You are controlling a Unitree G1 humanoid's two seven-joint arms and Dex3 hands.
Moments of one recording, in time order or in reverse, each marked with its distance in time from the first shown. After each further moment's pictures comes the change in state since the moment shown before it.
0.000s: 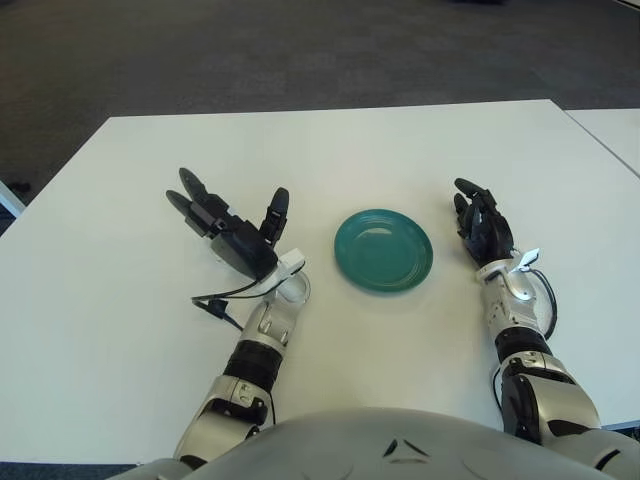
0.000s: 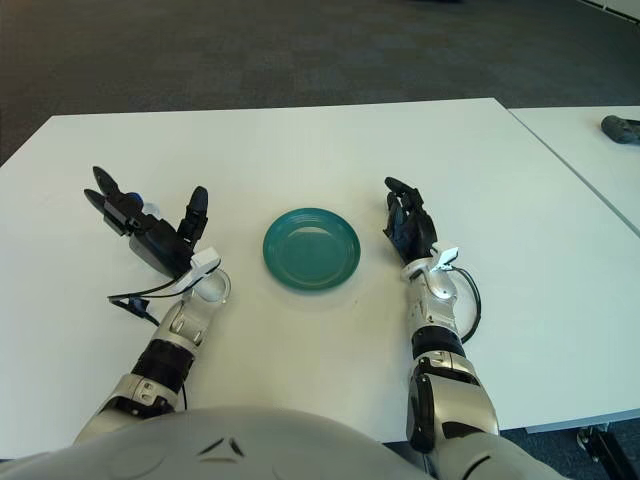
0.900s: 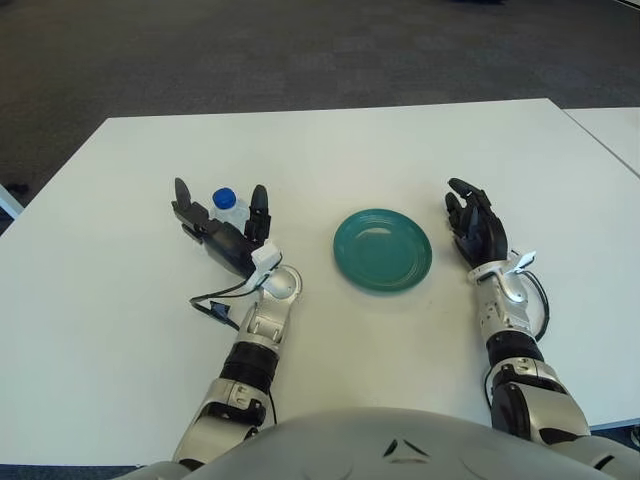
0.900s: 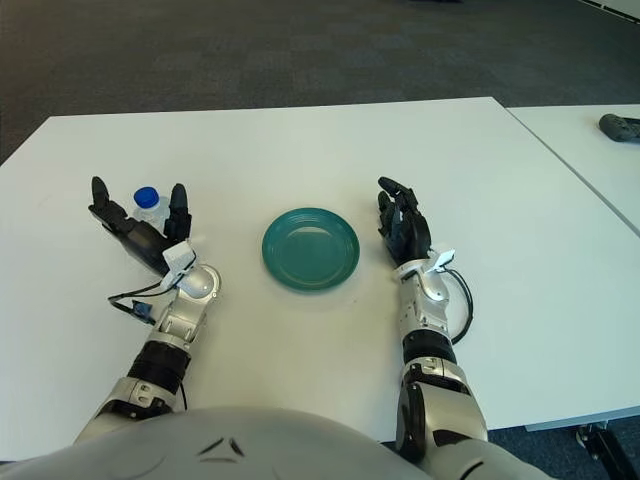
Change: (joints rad) left arm 0.017 -0.004 0.060 -0.072 -0.380 -0.066 -0.184; right arm 0.004 0.008 -0.049 -0.037 0.083 0.077 0.087
